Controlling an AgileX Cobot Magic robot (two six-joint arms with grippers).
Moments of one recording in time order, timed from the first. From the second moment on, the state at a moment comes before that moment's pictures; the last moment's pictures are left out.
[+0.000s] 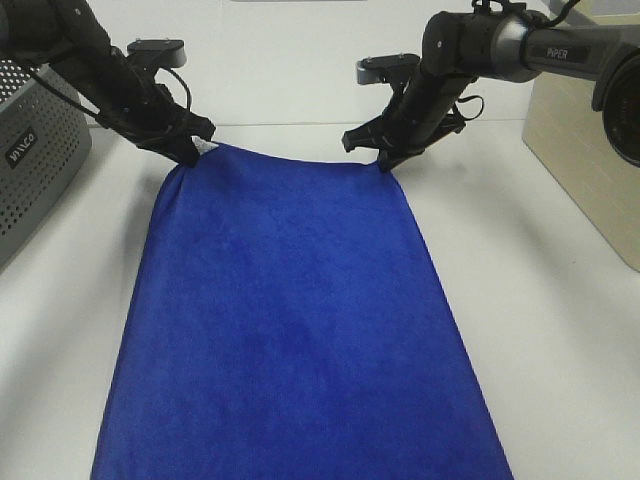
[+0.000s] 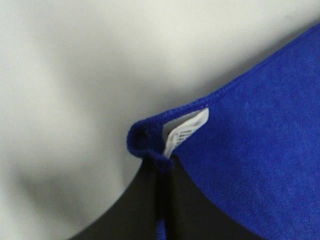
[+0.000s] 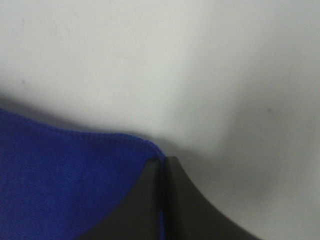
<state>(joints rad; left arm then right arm) -0.15 2.38 -1.92 -0.42 0.76 0.44 0.29 2.53 -2.09 0.14 0.71 -0.10</state>
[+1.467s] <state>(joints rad) -0.20 2.59 -2.24 -0.41 0.38 0.59 0.24 2.53 -2.21 0.04 0.34 -0.08</state>
